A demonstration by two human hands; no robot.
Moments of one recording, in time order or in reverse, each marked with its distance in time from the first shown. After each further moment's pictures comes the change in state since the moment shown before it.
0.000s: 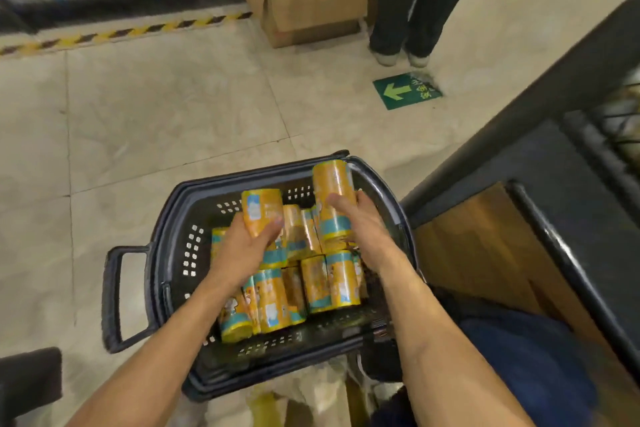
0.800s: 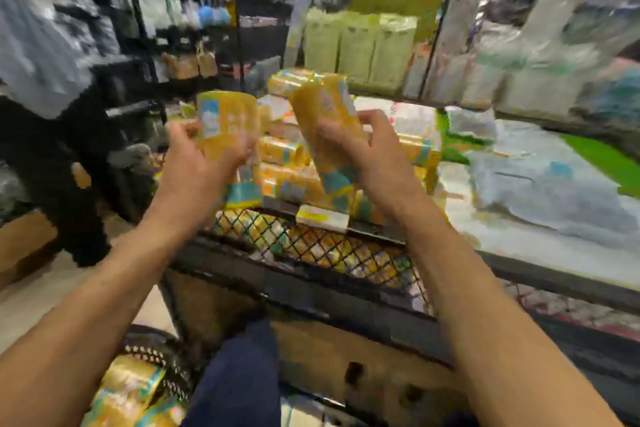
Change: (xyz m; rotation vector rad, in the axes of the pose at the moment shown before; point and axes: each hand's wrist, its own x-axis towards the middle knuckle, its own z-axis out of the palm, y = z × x) left_hand -0.326 0.403 0.161 -0.142 -0.440 1.078; right_hand -0.497 -0.154 -0.286 -0.116 1.002 -0.735
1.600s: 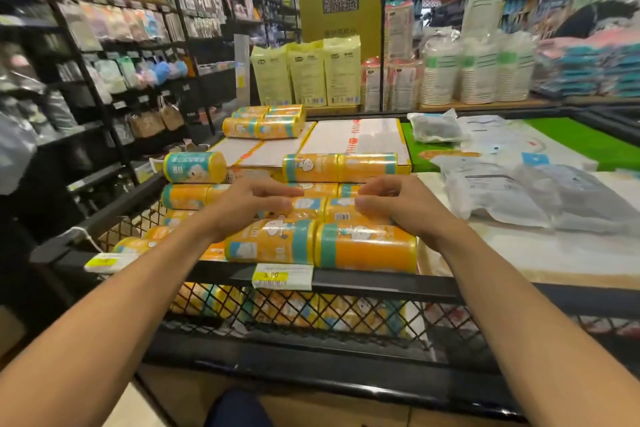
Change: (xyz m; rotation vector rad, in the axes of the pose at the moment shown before) left_hand 0.101 -0.017 0.130 0.121 -0.830 0.061; right_hand 0.044 0.115 -0.107 -0.142 0.026 0.198
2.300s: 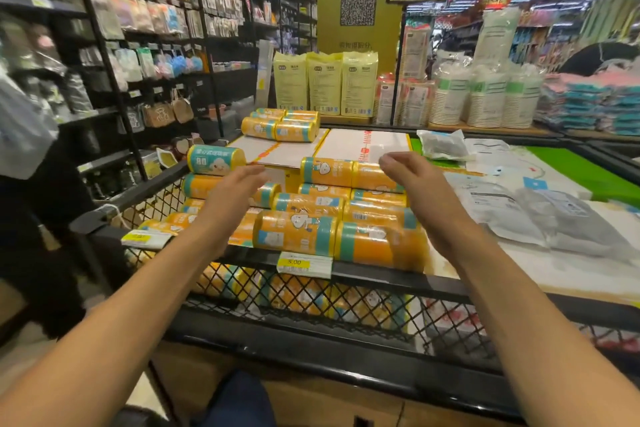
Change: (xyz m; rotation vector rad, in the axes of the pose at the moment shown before) left_hand -0.065 0.010 -0.006 -0.412 0.464 -0.185; right_hand -0.047 -0.078 0.013 0.134 0.156 -0.069
